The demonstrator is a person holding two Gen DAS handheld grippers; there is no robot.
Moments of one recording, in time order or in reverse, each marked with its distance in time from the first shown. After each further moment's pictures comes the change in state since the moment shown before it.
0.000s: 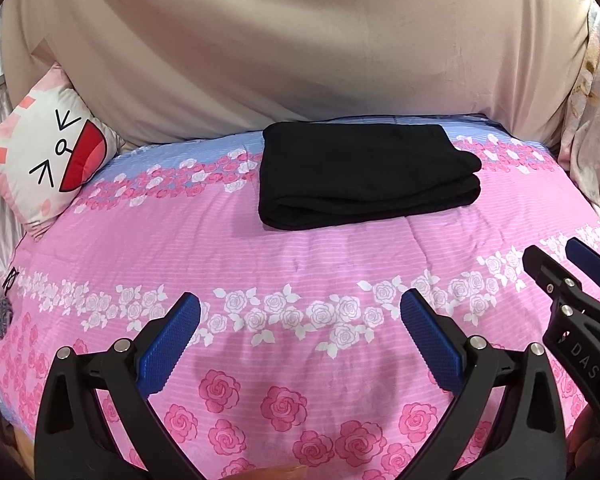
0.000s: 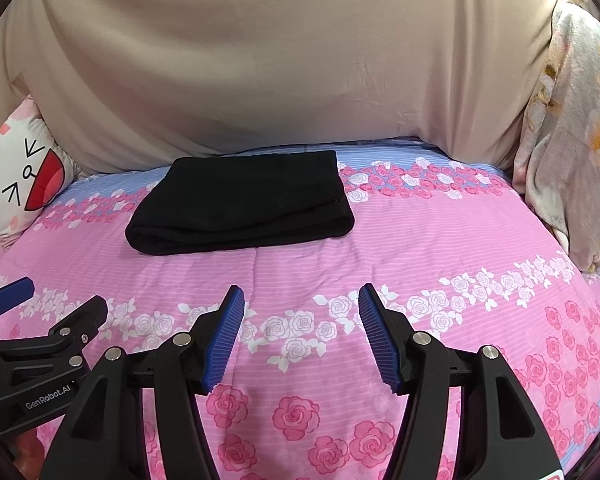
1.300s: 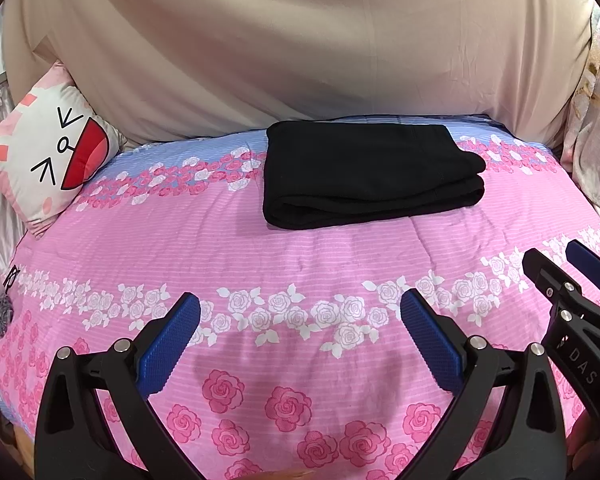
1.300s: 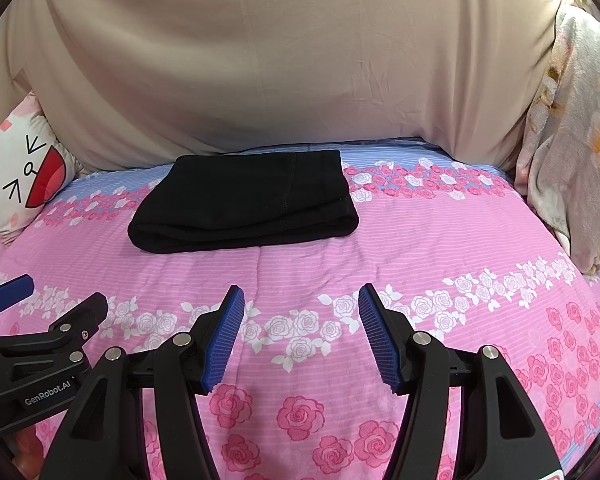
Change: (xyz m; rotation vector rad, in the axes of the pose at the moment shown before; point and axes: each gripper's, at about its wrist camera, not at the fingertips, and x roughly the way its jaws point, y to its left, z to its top) left arm 0.002 0.004 -0.001 -0.002 0.003 0.003; right arm 0.001 0.005 0.000 -0.005 0.005 0.002
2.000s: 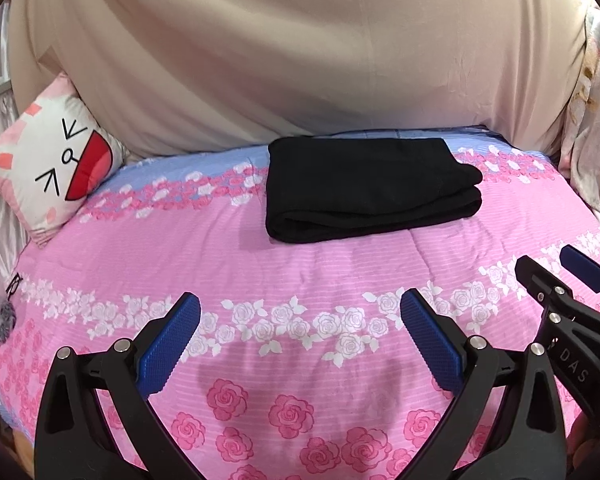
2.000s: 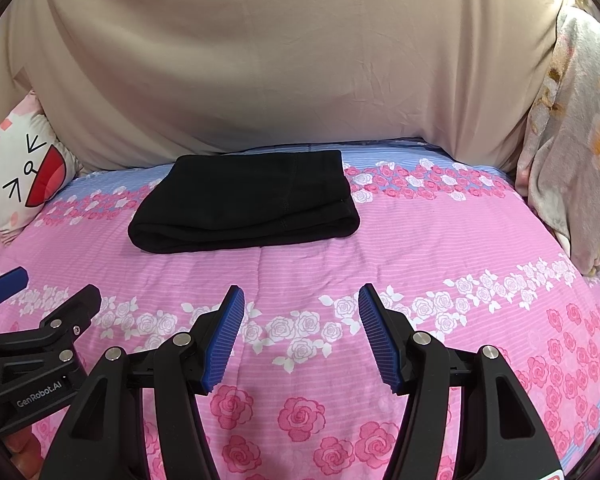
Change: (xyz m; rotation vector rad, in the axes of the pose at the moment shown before) left arm -0.010 -0.003 0.004 0.012 -0.061 0.007; right arm 0.000 0.001 0.001 -0.003 0.000 0.000
